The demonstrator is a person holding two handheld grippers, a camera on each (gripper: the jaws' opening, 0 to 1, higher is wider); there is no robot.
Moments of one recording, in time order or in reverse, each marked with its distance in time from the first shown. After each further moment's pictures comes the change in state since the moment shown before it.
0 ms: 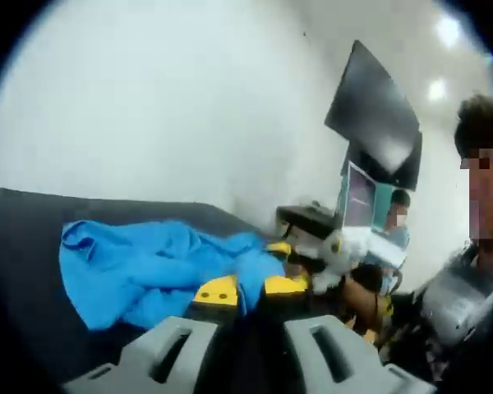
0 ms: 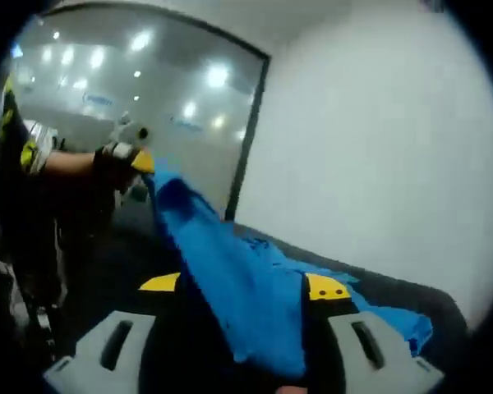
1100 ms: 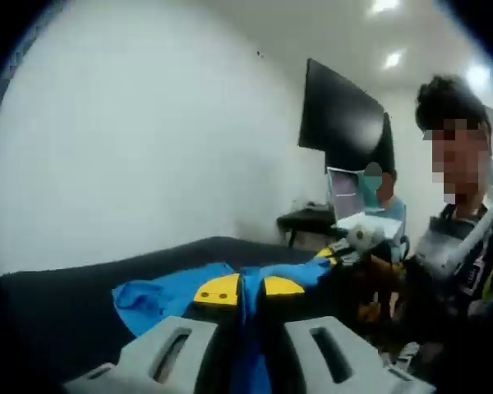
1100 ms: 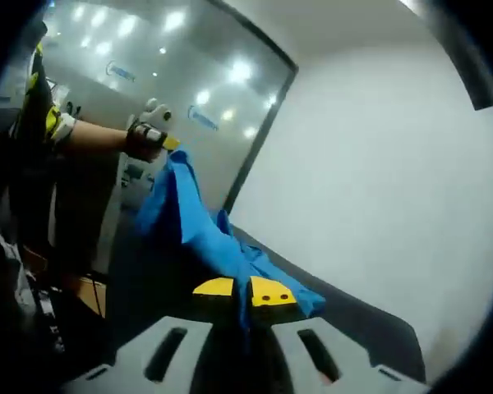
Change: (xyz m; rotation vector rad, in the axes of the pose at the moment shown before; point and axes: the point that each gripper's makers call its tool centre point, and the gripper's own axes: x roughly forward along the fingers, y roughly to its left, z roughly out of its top) left arm -0.107 0.023 0.012 0.360 0.040 -0.110; right arm -0.056 0.017 0.046 -0.070 -0.036 -0.093
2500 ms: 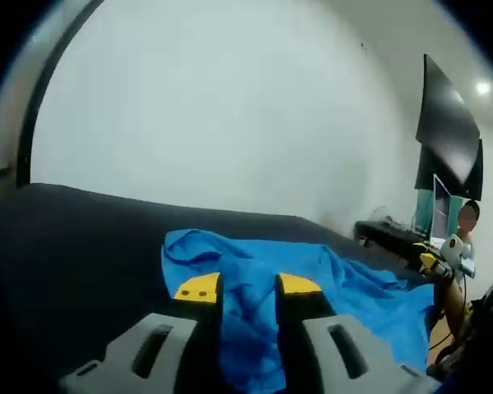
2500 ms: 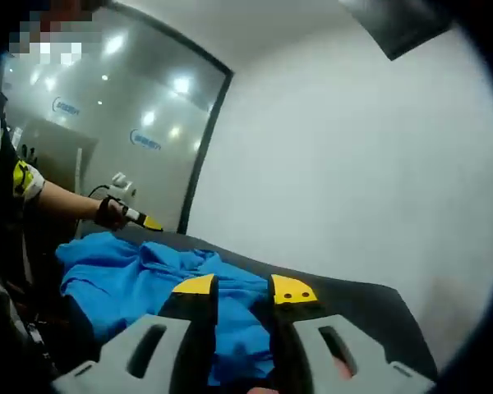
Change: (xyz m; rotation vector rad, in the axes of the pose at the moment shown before) left arm 0.068 0.181 -0.086 -0.354 0.017 0.504; right arm -0.034 -0.094 -0.039 0.237 -0.055 -0.306
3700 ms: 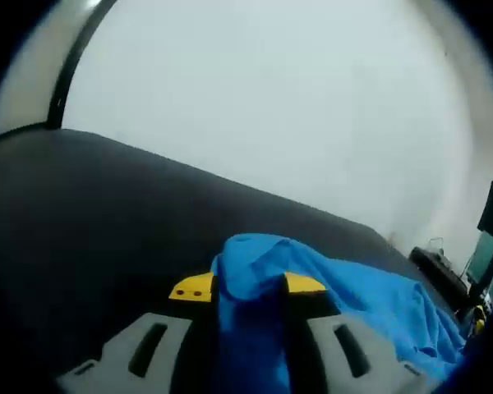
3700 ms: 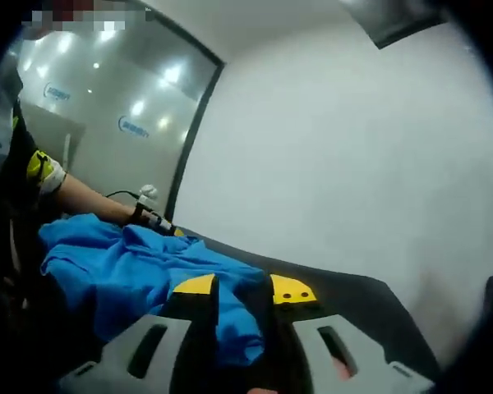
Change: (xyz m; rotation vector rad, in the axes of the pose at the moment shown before) left arm 0.121 0.093 -0.015 -0.179 0.063 0.271; right arm -0.003 0.002 -0.008 -0.055 0.031 -0.004
